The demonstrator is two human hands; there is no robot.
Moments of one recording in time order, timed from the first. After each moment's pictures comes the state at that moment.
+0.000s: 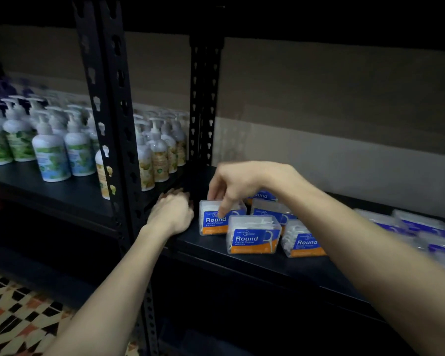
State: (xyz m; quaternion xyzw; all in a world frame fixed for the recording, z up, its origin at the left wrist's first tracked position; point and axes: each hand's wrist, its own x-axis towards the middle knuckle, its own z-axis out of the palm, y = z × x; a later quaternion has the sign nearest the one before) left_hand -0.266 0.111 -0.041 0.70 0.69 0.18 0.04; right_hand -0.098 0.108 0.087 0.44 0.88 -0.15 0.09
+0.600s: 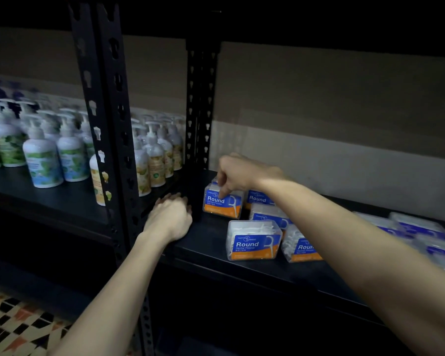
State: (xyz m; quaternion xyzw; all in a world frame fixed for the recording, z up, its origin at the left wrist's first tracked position) left_hand -0.269 0.120 -0.047 0.70 0.69 0.19 0.03; right_hand -0.093 0.145 0.074 0.49 0.87 -0.01 -0.05
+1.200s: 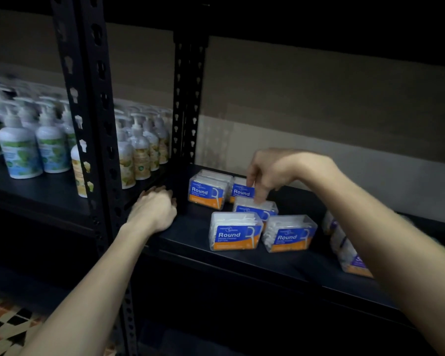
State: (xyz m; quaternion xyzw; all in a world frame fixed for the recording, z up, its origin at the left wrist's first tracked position) left_hand -0.265 0.115 -0.042 0.69 0.69 0.19 0.03; right_hand -0.029 0.090 0.121 0.59 0.79 -0.08 0.11
